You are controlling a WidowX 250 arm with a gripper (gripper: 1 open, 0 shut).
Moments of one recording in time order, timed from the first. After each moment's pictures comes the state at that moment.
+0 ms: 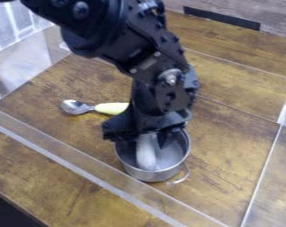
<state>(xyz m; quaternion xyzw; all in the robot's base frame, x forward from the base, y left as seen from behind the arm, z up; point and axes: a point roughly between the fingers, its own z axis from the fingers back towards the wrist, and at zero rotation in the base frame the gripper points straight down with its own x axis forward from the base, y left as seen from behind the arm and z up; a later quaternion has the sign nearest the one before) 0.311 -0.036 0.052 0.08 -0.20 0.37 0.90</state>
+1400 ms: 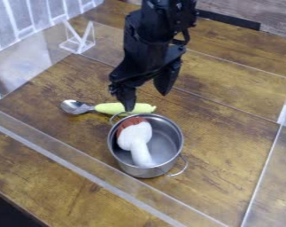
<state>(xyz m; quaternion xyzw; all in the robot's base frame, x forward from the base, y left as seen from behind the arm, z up) 0.345 -0.024 0.098 0.04 -0.17 0.54 0.82</state>
